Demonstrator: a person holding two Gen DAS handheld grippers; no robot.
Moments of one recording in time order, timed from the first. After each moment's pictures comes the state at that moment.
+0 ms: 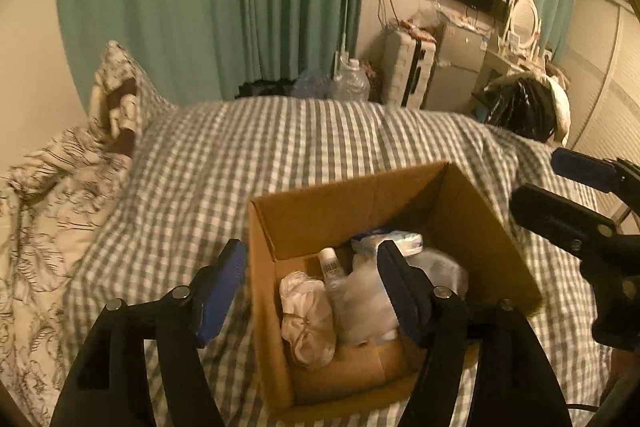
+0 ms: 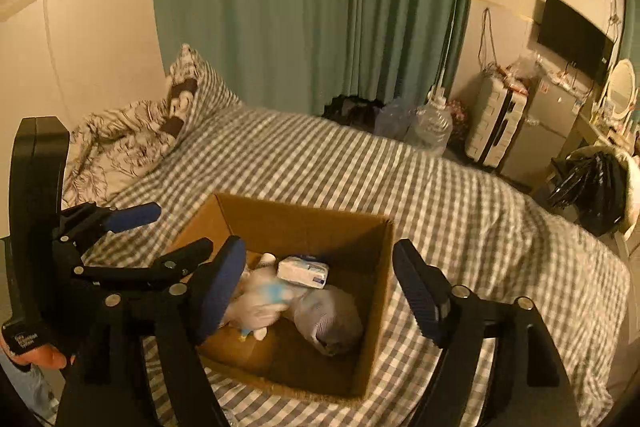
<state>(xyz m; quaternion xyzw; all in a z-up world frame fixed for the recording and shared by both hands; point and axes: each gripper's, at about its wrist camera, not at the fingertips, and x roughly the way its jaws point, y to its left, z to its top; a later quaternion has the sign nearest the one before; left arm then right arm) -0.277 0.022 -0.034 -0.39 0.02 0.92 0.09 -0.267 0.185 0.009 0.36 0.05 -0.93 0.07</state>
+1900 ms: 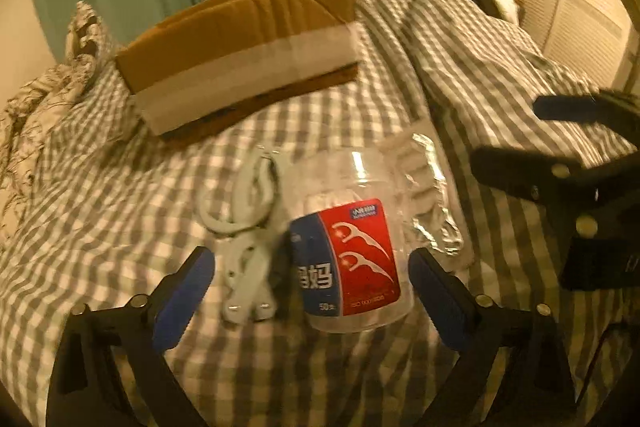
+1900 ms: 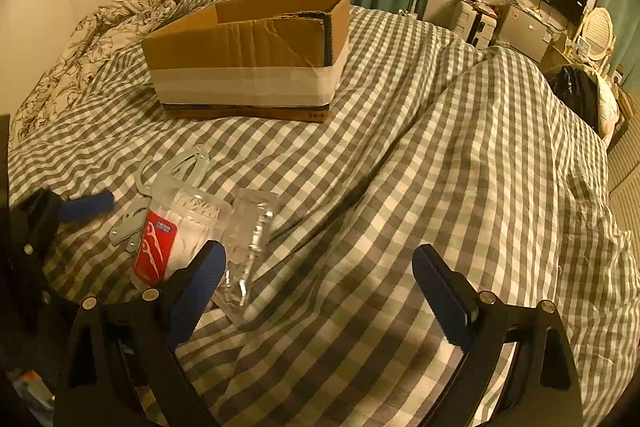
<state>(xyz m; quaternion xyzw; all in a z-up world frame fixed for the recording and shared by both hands) -0.045 0.097 -0.153 -0.45 0.10 0.87 0.16 -0.049 0.239 -0.118 0.46 0.05 -0.89 0.02</state>
